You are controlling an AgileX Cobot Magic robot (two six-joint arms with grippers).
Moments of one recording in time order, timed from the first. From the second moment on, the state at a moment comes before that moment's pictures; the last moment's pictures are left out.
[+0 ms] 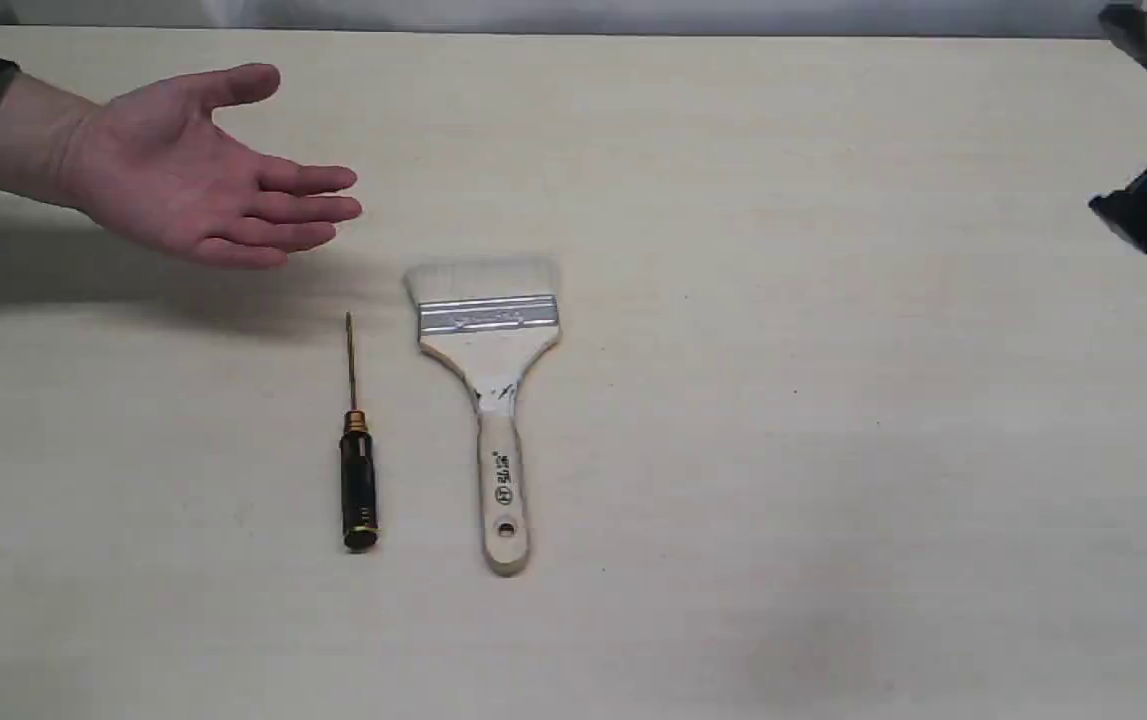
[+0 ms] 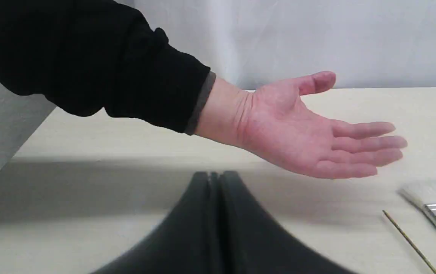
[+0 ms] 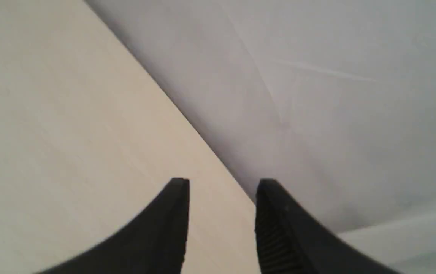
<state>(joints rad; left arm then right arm) 0.02 0.00 0.00 0.07 0.26 -0.07 0.07 1.00 -0.64 -1.75 -0.05 0.91</state>
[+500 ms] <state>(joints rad) 0.02 0.00 0.00 0.07 0.26 -0.07 0.63 1.43 -0.90 -0.80 0.41 0.68</state>
